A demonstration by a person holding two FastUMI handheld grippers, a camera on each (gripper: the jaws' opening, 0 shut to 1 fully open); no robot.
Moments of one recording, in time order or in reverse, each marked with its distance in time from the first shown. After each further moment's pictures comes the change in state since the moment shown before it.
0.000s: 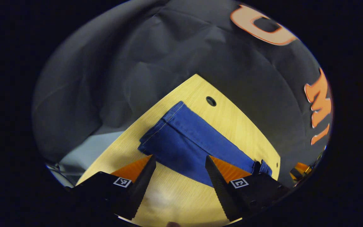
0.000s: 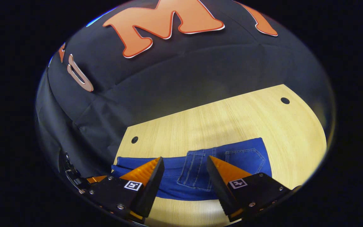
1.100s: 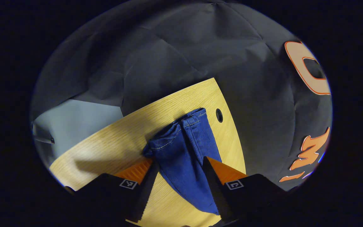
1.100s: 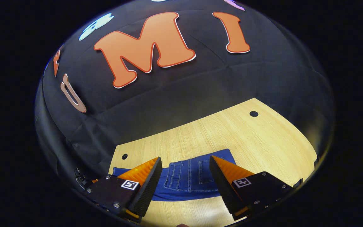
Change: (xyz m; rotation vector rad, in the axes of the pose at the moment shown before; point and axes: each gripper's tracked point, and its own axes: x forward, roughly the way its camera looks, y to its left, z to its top) left arm 0.074 -0.008 0.035 -0.318 0.057 -0.159; right arm -0.082 -0.043 0.040 0.058 -0.160 -0.127
